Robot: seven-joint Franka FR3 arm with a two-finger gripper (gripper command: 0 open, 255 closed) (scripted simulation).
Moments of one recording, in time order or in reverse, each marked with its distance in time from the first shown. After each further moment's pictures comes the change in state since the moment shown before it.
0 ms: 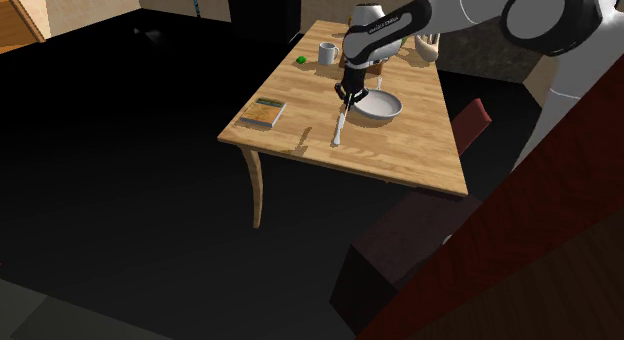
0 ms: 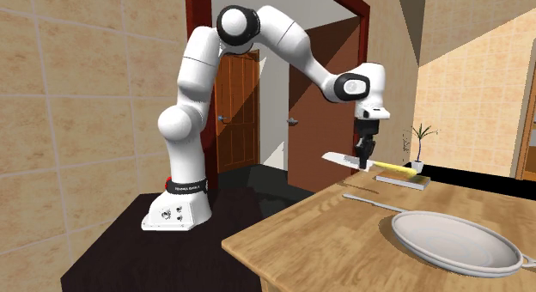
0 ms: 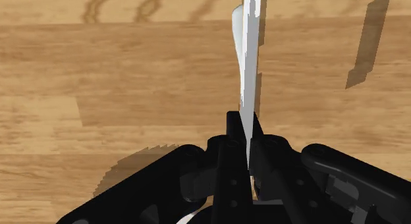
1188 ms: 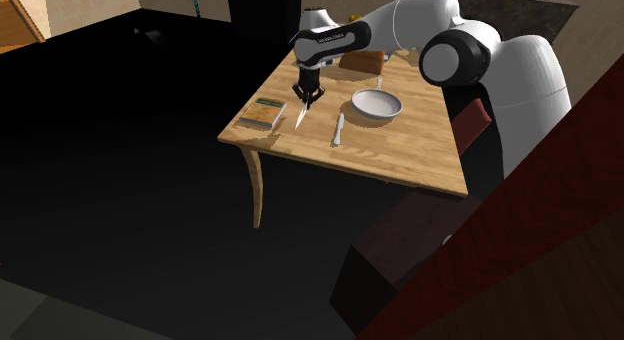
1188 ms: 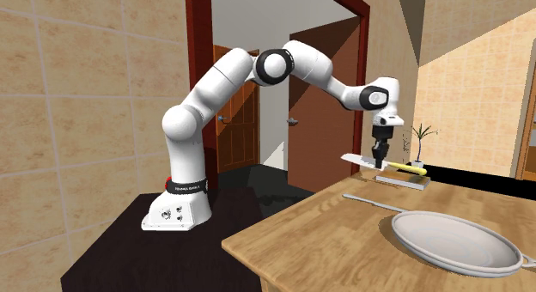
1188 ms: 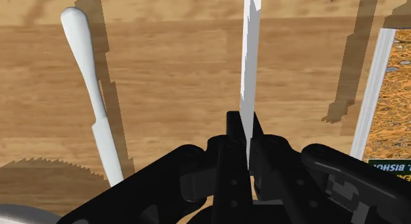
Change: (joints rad) arm 0.121 0.453 0.035 0.648 -0.024 -0.192 0.162
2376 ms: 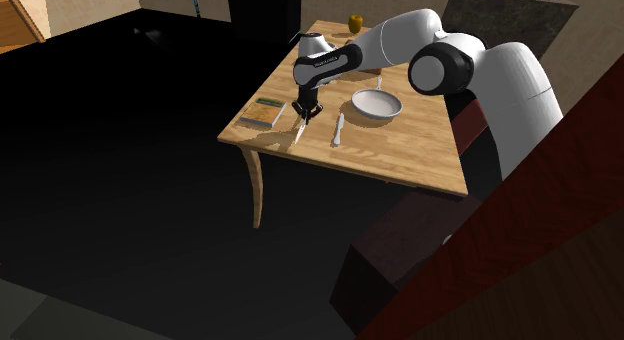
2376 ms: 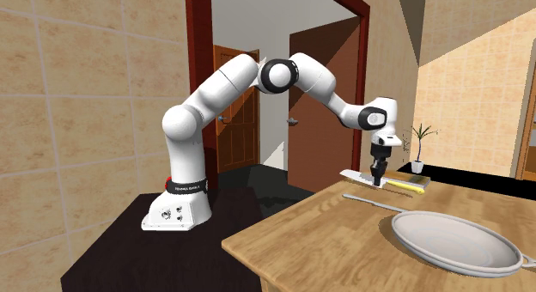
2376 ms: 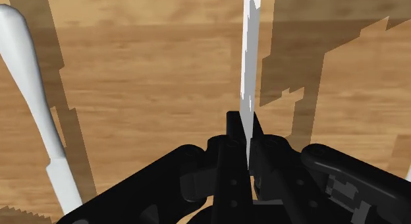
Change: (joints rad) arm 0.002 0.096 -0.001 -0.032 -0.002 0.128 0.001
